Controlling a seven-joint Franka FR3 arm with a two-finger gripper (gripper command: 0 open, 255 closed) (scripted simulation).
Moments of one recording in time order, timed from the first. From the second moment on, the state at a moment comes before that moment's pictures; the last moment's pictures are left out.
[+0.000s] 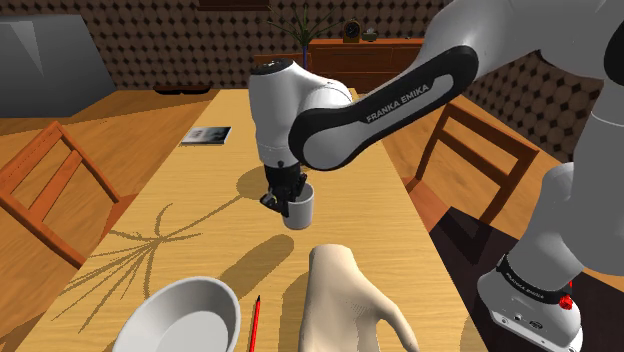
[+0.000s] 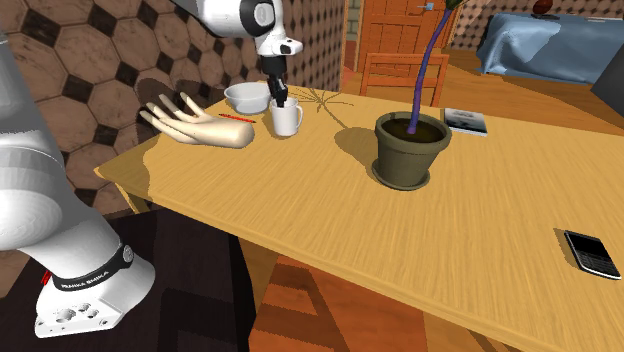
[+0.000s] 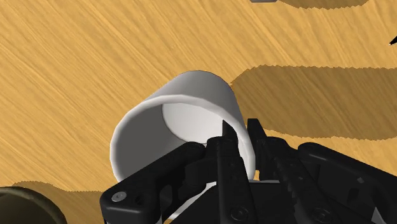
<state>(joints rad) 0.39 0.20 0.28 -1.92 -0.13 2.11 0.61</state>
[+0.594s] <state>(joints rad) 0.40 0.24 0.27 -1.96 -0.15 2.19 0.63</state>
